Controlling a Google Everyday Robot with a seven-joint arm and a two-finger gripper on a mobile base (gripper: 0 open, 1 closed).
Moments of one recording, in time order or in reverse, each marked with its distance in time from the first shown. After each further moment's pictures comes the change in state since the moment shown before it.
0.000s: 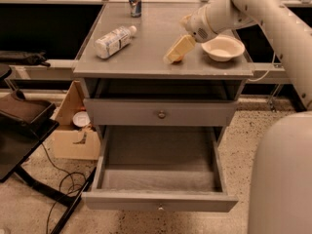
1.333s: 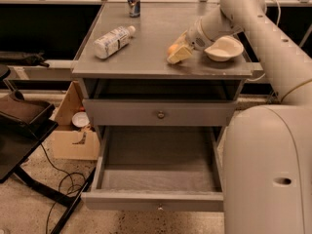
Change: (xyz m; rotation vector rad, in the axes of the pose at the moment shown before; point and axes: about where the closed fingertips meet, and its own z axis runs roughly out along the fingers) arm 0.054 -0.024 0.041 -0.034 0.123 0.001
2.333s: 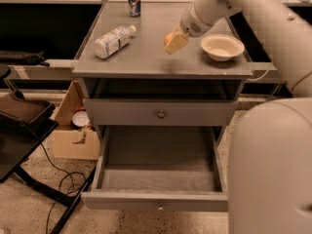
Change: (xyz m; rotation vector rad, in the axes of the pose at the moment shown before) arm -0.043 0.016 -0.035 0.043 0.088 -0.009
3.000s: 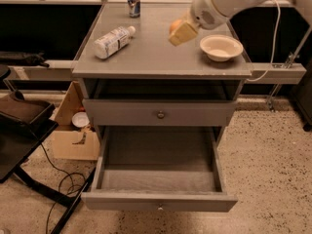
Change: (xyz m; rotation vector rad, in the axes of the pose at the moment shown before) arm -0.037 0.061 -0.099 0.149 -0.046 0.056
